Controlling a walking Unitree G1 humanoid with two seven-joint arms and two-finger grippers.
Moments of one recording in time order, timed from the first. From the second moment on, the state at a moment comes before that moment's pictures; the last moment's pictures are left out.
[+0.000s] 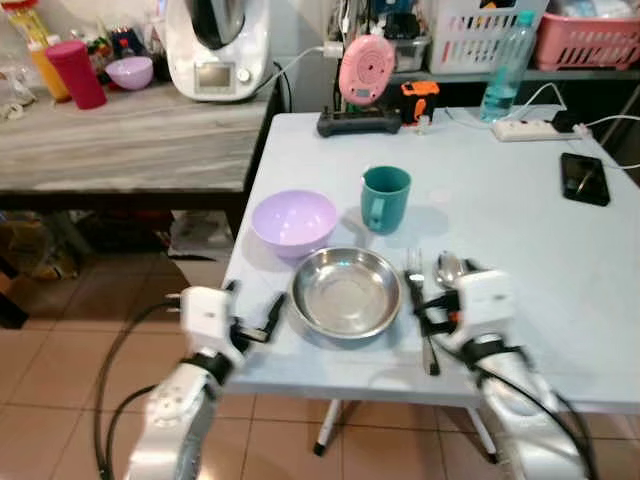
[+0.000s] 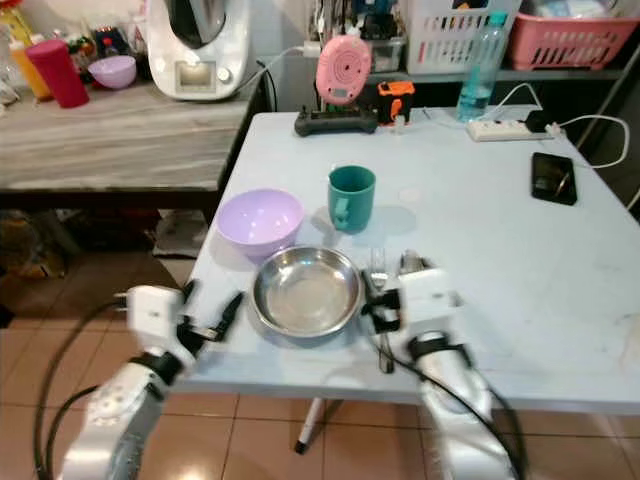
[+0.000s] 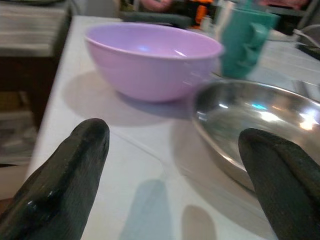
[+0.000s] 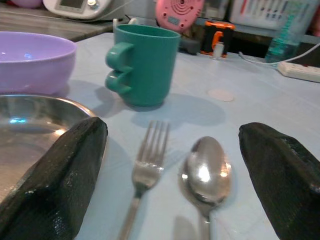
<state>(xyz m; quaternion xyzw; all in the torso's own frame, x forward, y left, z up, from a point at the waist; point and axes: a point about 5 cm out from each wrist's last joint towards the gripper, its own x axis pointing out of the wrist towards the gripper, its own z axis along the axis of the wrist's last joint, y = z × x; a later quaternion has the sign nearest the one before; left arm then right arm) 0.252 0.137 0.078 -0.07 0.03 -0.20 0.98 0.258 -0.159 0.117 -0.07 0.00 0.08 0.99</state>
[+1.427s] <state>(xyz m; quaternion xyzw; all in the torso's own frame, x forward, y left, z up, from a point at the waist) 0.248 0.151 0.080 -0.02 0.04 -0.32 0.95 0.263 -0.145 0.111 0.04 0.07 0.14 0.99</state>
